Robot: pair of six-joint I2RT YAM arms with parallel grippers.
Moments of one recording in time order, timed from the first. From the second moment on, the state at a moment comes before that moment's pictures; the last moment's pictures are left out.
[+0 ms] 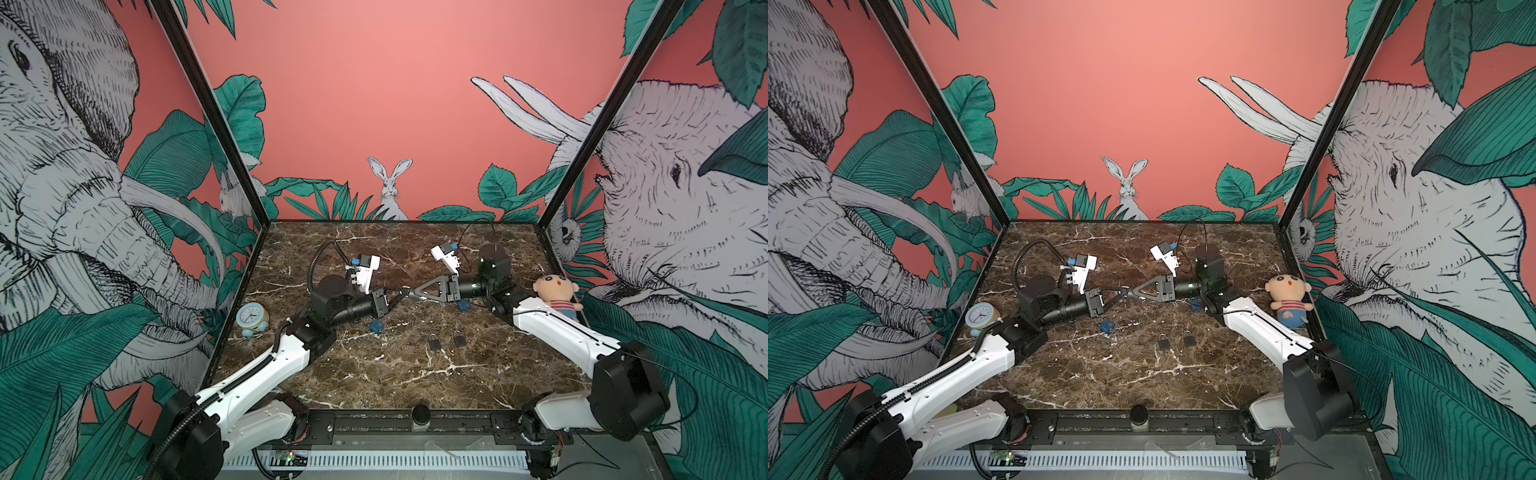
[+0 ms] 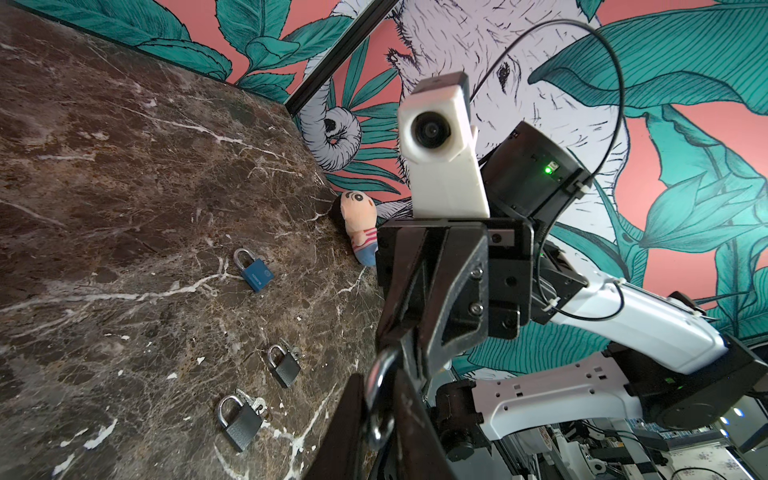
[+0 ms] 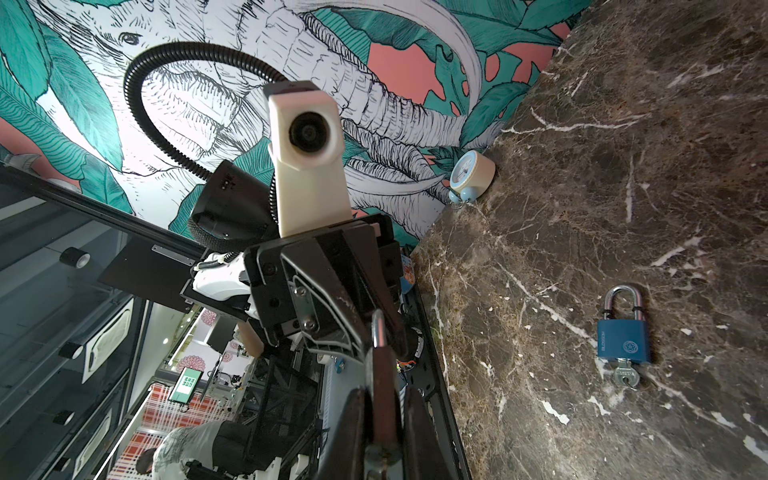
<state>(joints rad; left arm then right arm) -0.66 1.06 0.67 0.27 0.55 -0.80 0.48 1.38 0.91 0.22 -1.16 0.74</state>
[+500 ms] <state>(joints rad) -0.65 1.07 0.67 0.30 0.57 -0.83 0.48 1.38 0.91 0.22 -1.15 0.74</state>
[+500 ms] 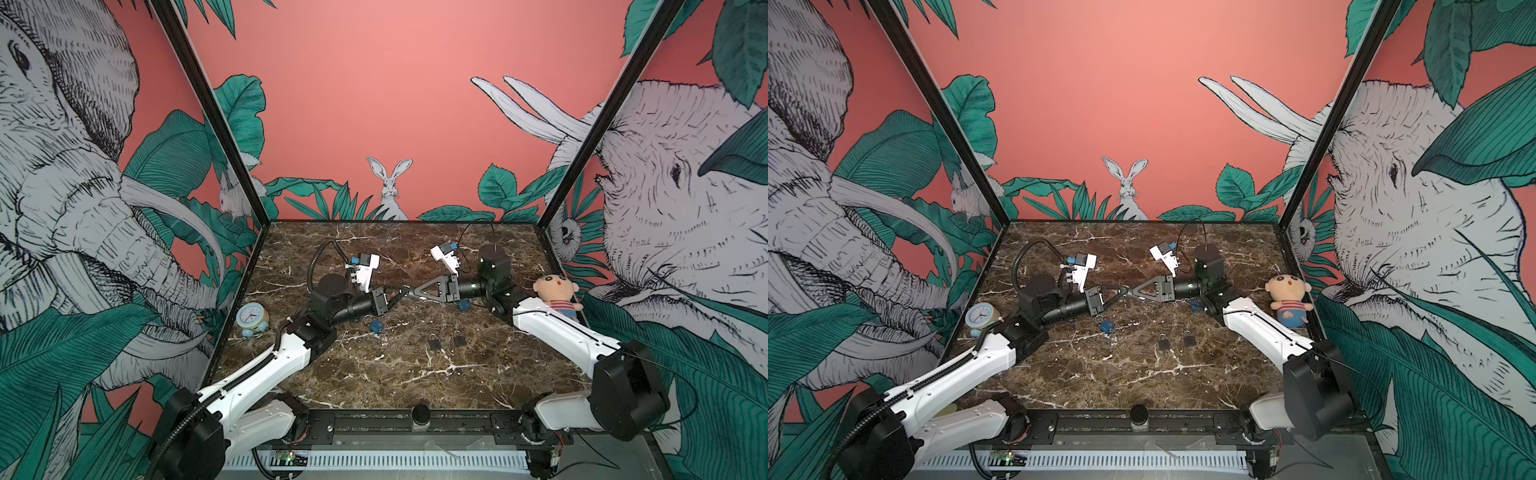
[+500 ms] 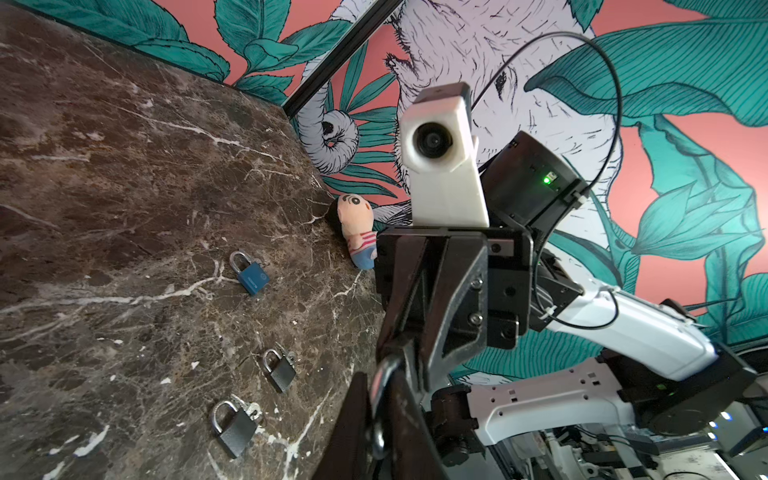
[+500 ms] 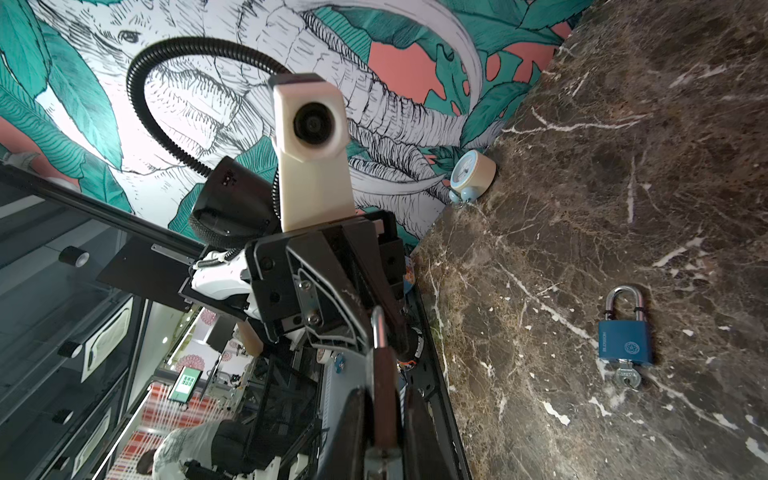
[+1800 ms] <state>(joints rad) -0.58 1.02 0.67 0.26 0.61 -0.80 0.46 1.40 0.81 0.46 -1.12 0.94</state>
